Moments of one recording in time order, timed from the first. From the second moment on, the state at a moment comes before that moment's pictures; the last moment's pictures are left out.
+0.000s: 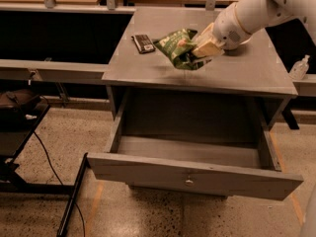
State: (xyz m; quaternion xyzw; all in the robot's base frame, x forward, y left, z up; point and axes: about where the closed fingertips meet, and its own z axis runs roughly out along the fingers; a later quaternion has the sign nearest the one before) arm 0.688 -0.126 0.921 -0.59 0.71 0.11 0.37
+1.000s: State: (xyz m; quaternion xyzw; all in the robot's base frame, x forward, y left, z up) arm 0.555 -0.098 0.849 -0.71 0.62 0.19 0.26
